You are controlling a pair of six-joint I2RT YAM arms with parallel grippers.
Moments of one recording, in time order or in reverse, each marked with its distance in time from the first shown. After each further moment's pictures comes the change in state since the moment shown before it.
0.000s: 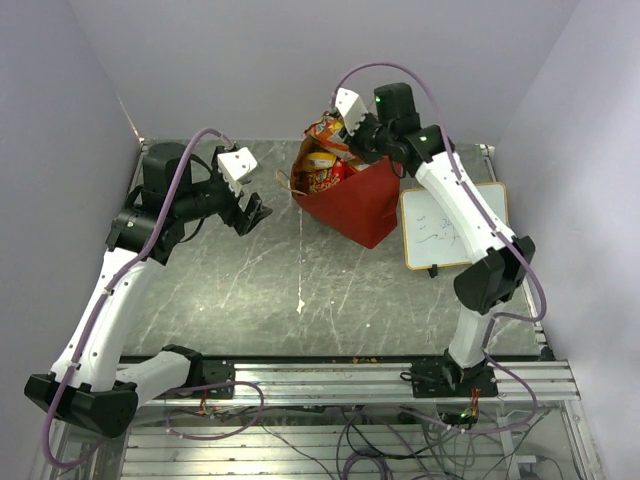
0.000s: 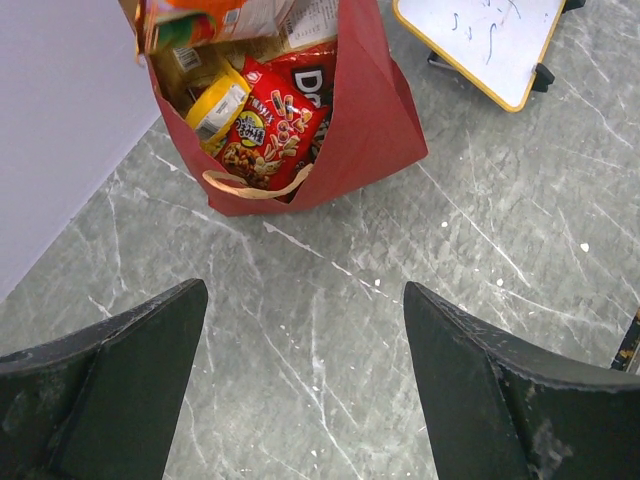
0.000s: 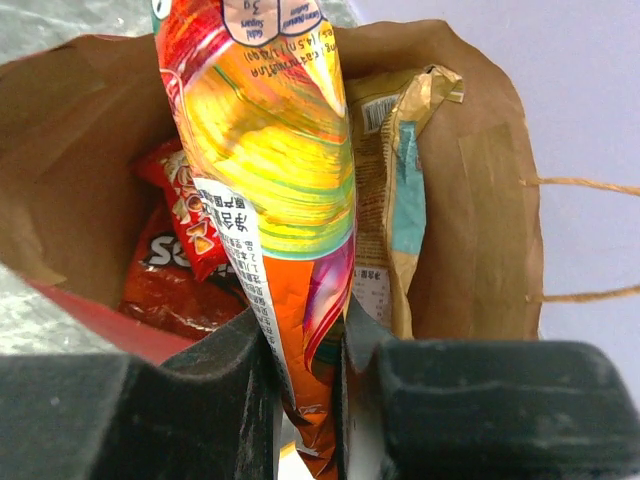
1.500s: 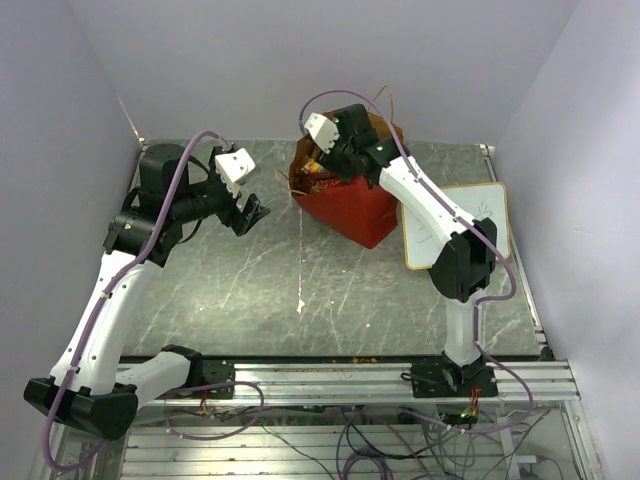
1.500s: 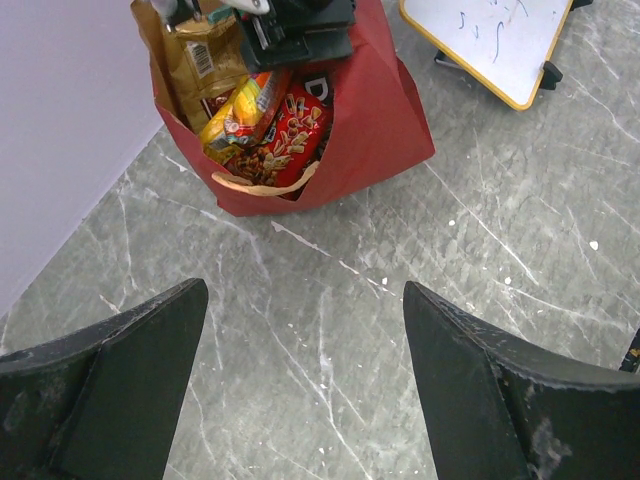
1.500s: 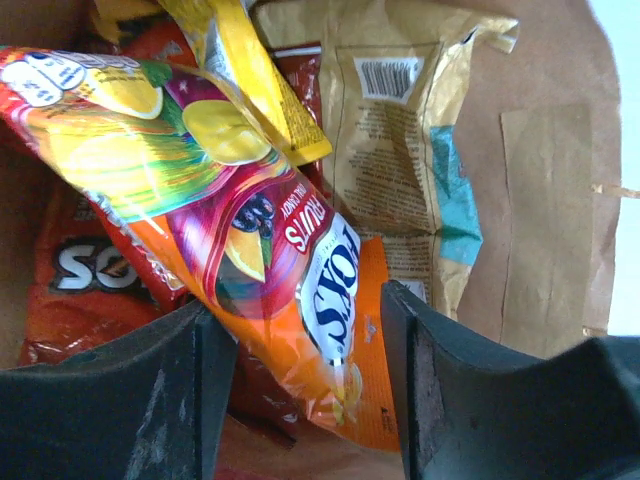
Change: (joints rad) left arm 0.011 -0.013 -0.004 0.000 0.000 0.016; right arm 0.108 0.196 -0.007 0.063 0.372 -0.081
